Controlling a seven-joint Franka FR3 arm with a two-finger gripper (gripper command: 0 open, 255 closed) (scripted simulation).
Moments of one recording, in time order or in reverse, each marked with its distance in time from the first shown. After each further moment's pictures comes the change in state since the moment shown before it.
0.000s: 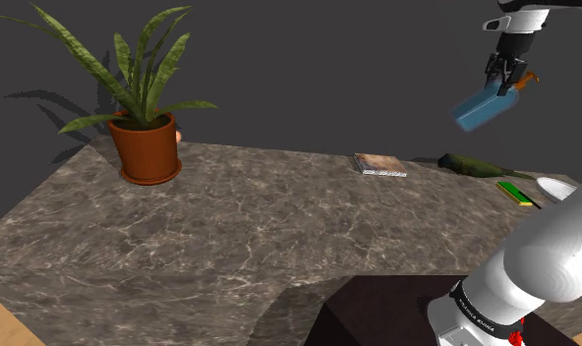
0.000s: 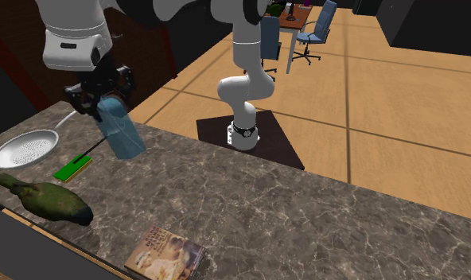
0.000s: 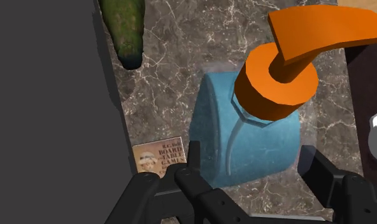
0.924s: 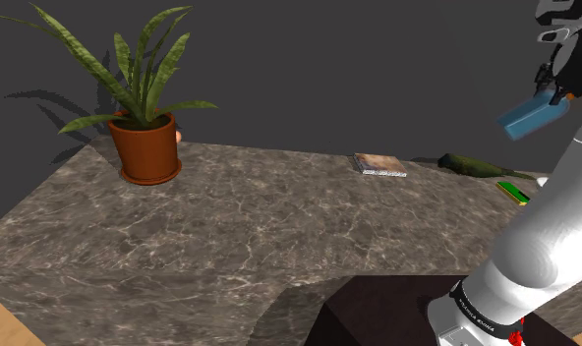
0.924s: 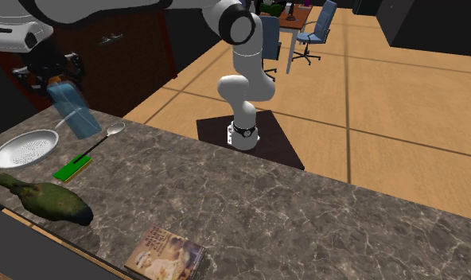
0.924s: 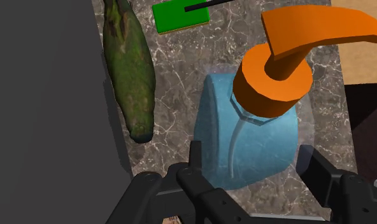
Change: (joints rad) arm -0.267 0.331 -0.249 0.244 0.276 0.075 -0.491
